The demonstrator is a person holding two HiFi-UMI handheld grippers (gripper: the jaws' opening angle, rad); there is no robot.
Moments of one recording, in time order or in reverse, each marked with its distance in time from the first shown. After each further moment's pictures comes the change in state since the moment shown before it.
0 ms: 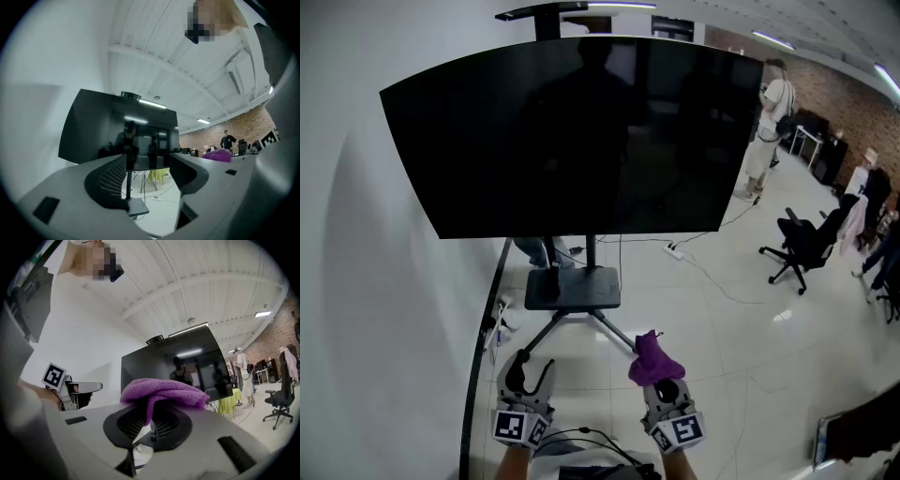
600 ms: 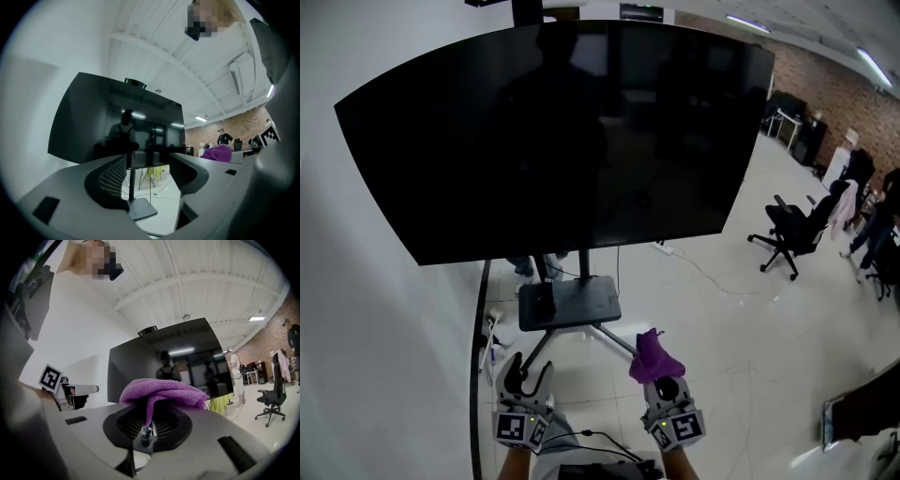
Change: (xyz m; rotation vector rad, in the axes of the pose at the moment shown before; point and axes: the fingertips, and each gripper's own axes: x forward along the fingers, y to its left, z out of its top) left arm 0.110 0.094 -0.040 0.003 0.044 -0.073; right arm 0.120 -0.019 -0.029 -0.023 0.026 -0.121
